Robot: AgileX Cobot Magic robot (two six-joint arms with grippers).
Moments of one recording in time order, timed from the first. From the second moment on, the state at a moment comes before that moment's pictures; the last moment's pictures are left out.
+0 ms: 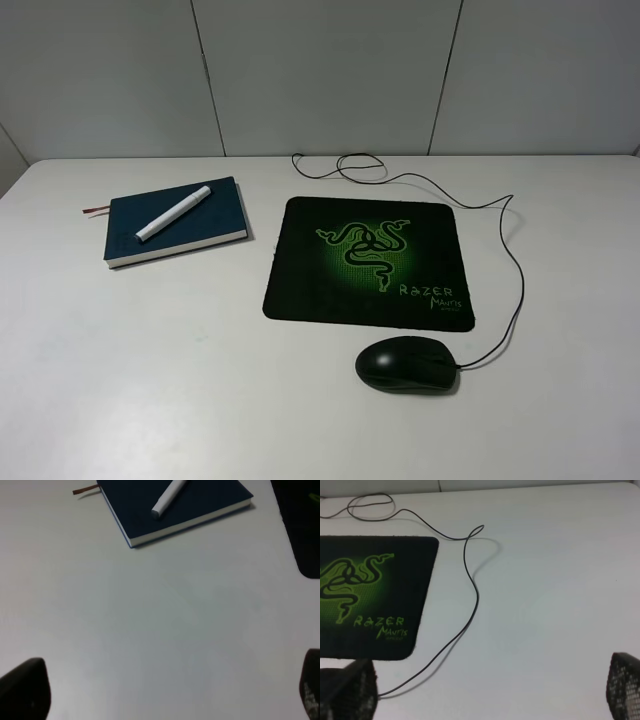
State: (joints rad) left arm -0.01 -0.01 -0.50 -0.05 1.08 0.08; right arm 0.03 -0.01 -0.49 -0.01 1.03 0.03
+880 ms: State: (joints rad) left arm 0.00 -0.01 -0.49 -0.05 1.06 0.08; right arm 0.03 -0.01 -0.49 -0.01 1.03 0.03
